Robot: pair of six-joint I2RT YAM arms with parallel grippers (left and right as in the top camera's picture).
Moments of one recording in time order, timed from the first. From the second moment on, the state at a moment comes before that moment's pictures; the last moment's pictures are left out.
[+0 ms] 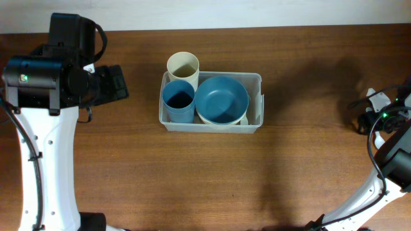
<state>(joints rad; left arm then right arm) -0.10 1.65 2.19 -1.69 -0.22 -0.34 -0.67 2.26 1.72 -1.01 0.02 -0.81</state>
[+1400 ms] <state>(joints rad) -0.10 1.65 2.19 -1.69 -0.22 -0.34 -0.09 2.28 2.58 -1.58 -0.16 -0.02</state>
